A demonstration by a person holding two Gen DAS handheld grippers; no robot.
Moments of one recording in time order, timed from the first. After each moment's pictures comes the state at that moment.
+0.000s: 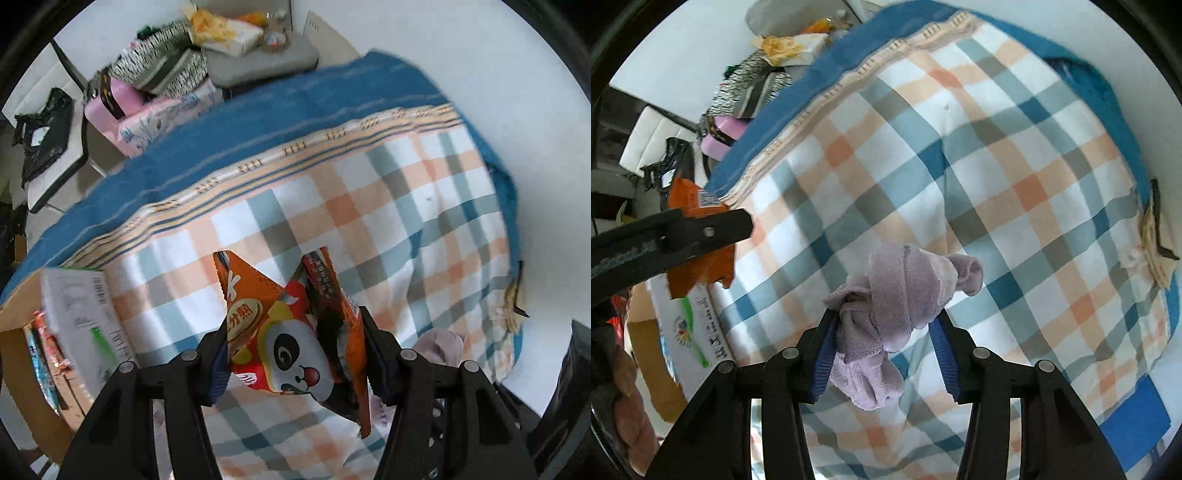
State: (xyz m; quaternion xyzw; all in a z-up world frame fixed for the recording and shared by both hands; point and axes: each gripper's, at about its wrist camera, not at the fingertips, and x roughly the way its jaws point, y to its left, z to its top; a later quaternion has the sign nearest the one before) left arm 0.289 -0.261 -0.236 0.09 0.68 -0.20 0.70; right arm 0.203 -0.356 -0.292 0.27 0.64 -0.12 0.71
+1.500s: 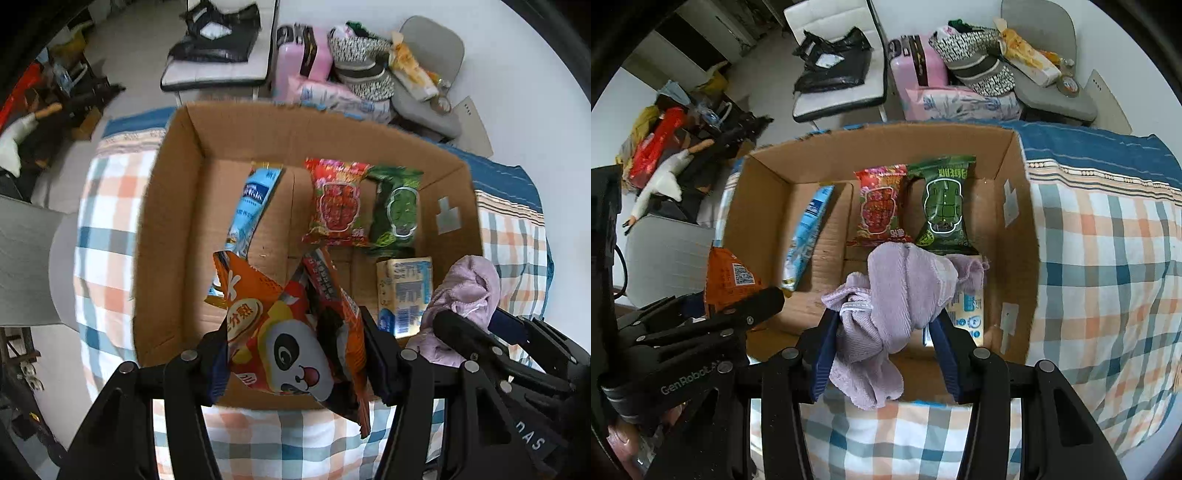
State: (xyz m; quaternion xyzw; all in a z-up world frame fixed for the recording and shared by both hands) left arm 0.256 0.176 -0.215 -0.07 0.68 -0.04 0.73; right arm 0.252 0.035 -0.209 0.08 0.65 0.10 0.75
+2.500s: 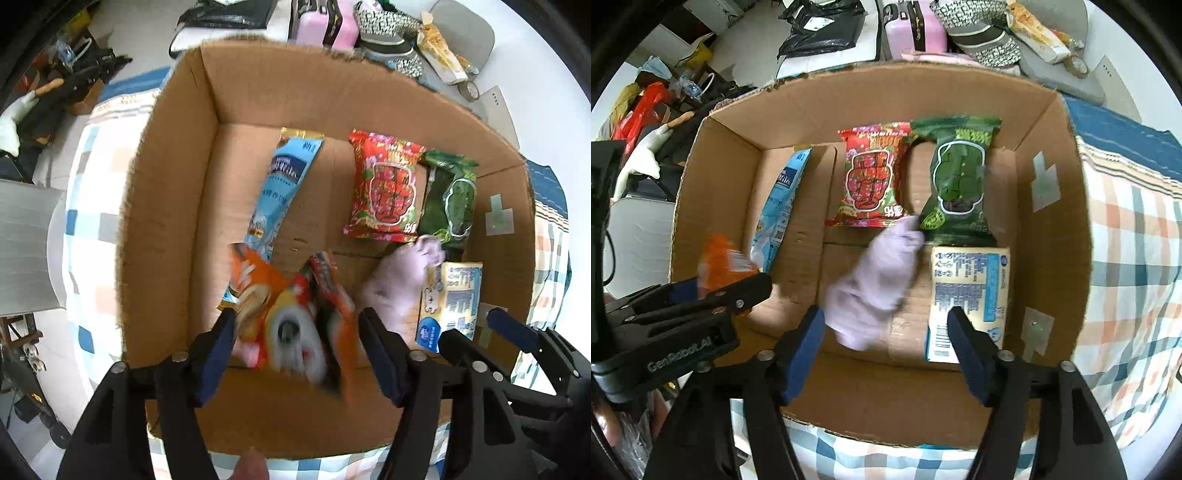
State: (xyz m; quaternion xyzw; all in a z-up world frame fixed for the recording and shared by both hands) left arm 0.277 0.189 -0.262 -0.06 0.71 -0.01 0.70; right arm 0.270 0.058 -0.266 0.05 0.70 0.09 0.71
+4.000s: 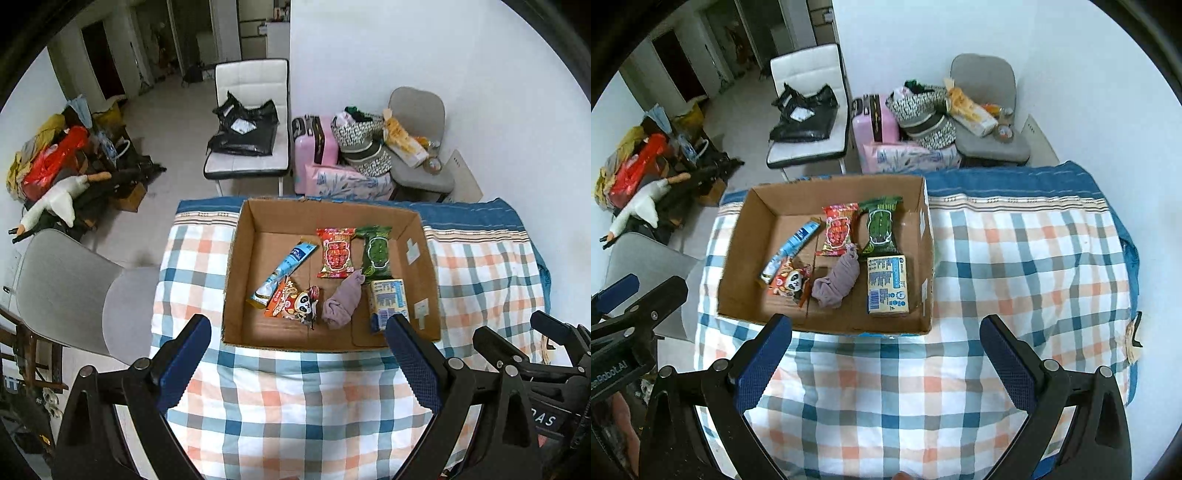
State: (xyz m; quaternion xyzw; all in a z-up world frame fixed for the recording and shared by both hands) left arm 0.142 0.159 -0.050 0.00 0.53 0.01 0.85; right arm 0.138 -0.008 -0.067 0.03 0.56 0.02 0.83
